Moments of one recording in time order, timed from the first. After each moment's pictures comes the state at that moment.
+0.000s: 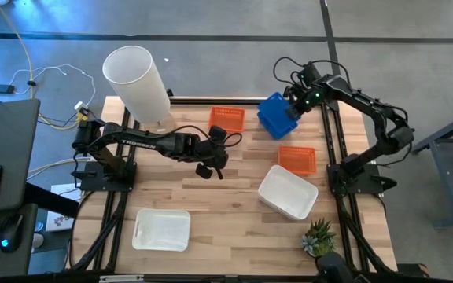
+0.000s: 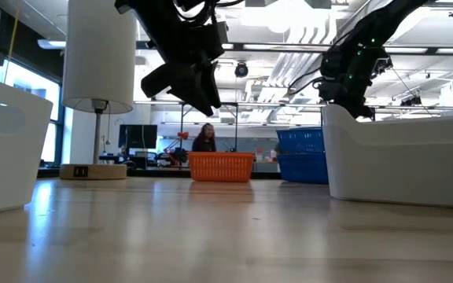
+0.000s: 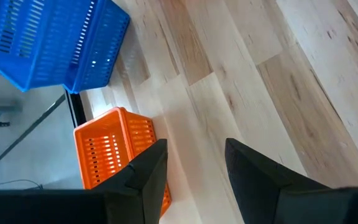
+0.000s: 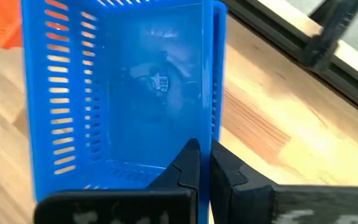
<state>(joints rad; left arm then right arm) 0.13 1.65 1.18 -0.47 -0.37 0.66 -0.99 1.48 1.12 -0.85 -0.23 -0.05</state>
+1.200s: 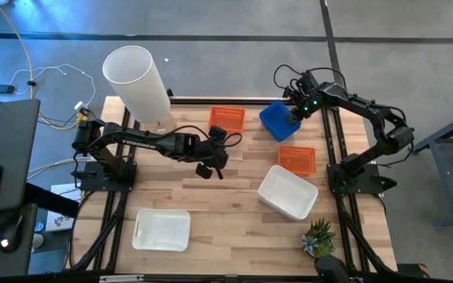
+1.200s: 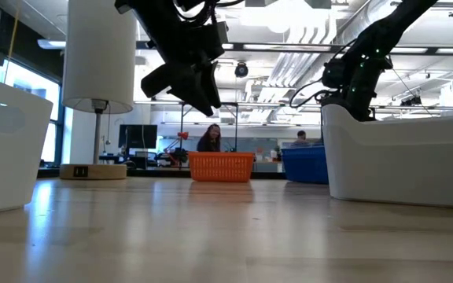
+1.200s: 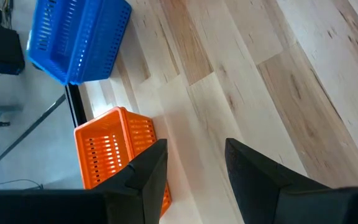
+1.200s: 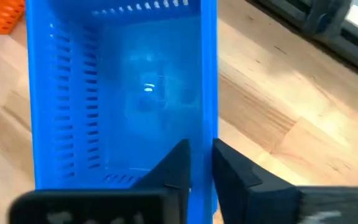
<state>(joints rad) 0.13 1.65 1.18 -0.47 -0.37 0.66 -0.98 1.48 0.99 -0.74 -0.17 0.00</state>
